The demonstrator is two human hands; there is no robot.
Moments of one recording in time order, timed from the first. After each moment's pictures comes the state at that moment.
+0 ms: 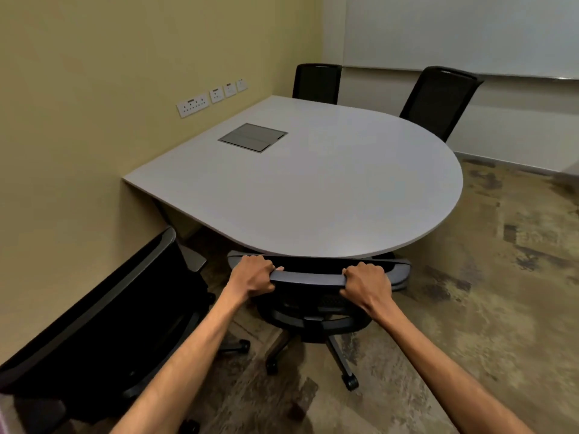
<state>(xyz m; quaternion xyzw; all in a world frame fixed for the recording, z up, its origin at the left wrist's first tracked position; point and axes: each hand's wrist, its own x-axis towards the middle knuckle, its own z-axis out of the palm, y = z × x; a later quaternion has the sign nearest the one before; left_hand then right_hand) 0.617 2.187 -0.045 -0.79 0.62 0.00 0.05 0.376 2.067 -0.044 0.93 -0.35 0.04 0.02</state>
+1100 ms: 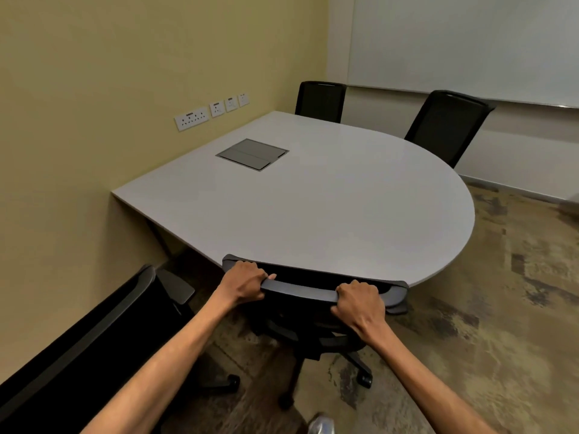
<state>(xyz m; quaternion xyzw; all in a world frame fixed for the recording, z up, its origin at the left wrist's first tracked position) 0.705 2.101 -0.056 -0.78 0.63 -0.02 0.03 0.448 1.998 -0.041 0.93 -0.37 0.04 -0.01</state>
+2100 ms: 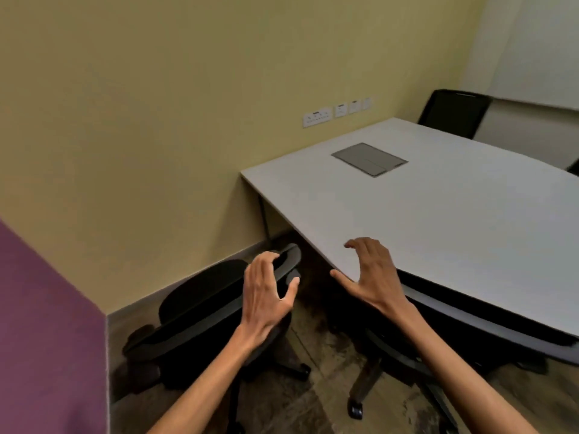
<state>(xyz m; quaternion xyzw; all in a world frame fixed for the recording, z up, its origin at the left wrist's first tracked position) 0.758 2.338 -0.025 -0.86 0.33 -0.22 -0.32 0.651 2.118 0.004 0.94 -0.11 0.27 -0.15</state>
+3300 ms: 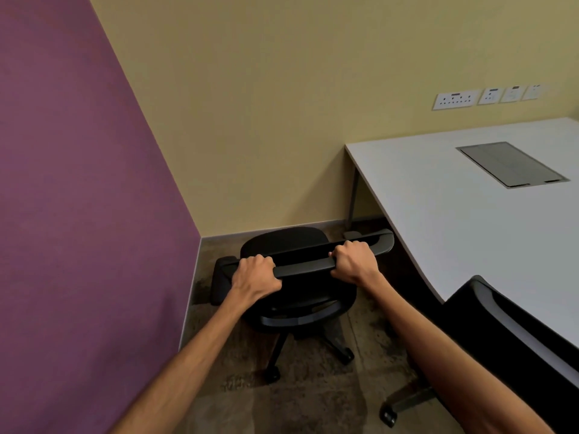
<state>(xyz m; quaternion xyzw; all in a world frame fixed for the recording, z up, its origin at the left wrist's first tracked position) 0.792 2.498 -0.027 -0.99 0.14 0.01 -0.02 0.797 2.258 -0.026 0.99 0.12 0.05 -0.01</state>
